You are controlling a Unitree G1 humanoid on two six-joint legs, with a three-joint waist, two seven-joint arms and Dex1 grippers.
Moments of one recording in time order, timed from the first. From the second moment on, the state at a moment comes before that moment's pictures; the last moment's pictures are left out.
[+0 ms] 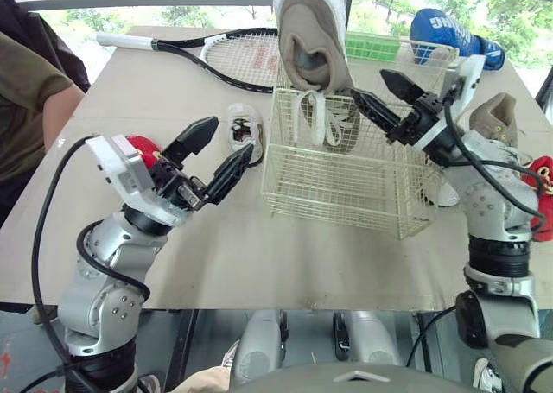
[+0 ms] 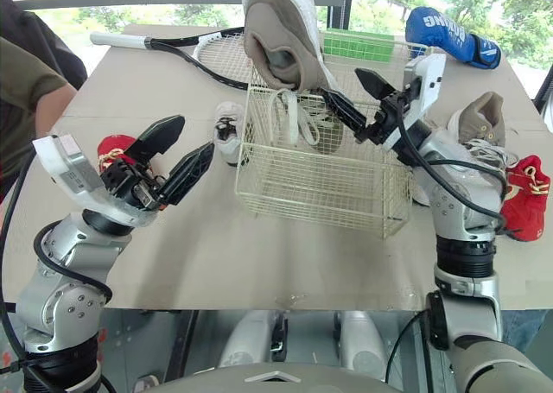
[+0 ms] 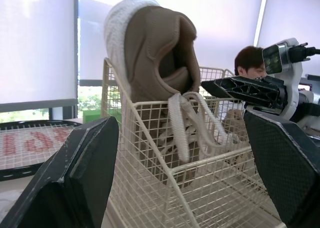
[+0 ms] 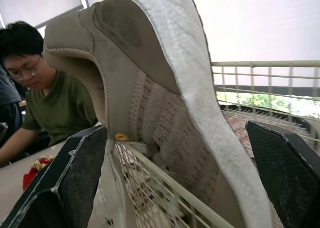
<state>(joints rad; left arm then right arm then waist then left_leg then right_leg) -0.02 0.49 0.28 -0.59 -0.82 0.28 -0.62 -0.58 -0.39 -0.15 -0.24 0.66 0.56 0.61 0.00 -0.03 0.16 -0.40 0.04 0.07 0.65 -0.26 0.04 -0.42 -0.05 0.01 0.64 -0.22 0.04</state>
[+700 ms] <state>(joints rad) -0.07 0.59 0.16 -0.58 -0.91 0.41 -0.81 -0.36 -0.89 -0.39 -0.39 0.80 0.91 0.60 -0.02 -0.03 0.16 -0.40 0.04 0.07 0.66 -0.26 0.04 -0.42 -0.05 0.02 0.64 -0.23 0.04</state>
